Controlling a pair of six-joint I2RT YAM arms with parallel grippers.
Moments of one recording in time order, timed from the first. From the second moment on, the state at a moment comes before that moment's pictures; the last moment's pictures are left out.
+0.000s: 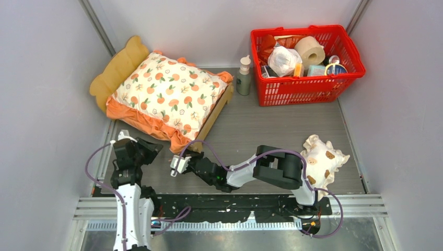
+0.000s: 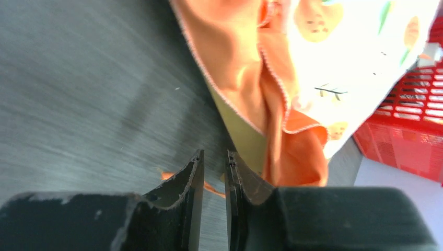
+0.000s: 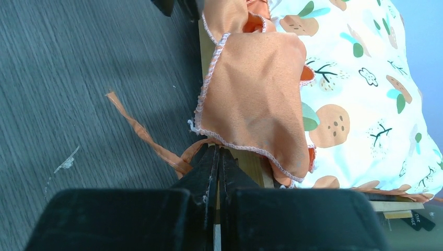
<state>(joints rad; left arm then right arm) 0.27 0.54 0.40 -0.54 0.30 -0.81 1.33 2.05 0.97 0.95 0.47 -0.65</state>
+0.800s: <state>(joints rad) 0.27 0.67 0.14 0.03 0.70 -0.94 1.32 2.05 0.97 0.96 0.41 -0.63</state>
